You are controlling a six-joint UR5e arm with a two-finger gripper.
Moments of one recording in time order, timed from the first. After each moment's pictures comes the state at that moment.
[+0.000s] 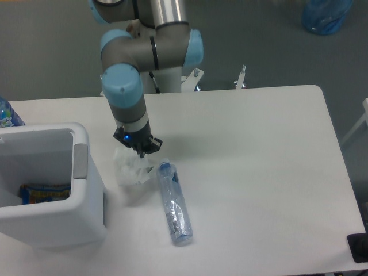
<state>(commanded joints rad) 2.26 -1.62 -1.86 -1.00 1.58 0.56</state>
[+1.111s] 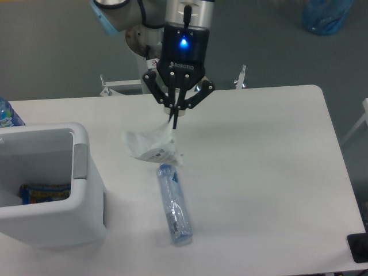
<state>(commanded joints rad) 2.46 -1.55 -1.63 -0.97 1.04 0.44</state>
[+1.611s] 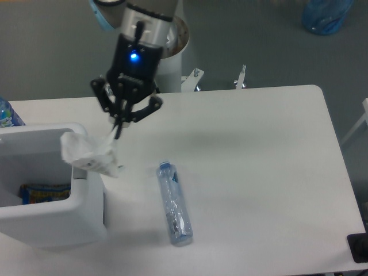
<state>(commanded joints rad) 2.30 -1.61 -1.61 -0.96 1.04 0.50</state>
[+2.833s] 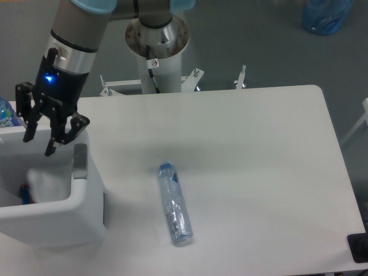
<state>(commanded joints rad) 2.17 -1.67 -1.56 -0.92 1.04 0.37</state>
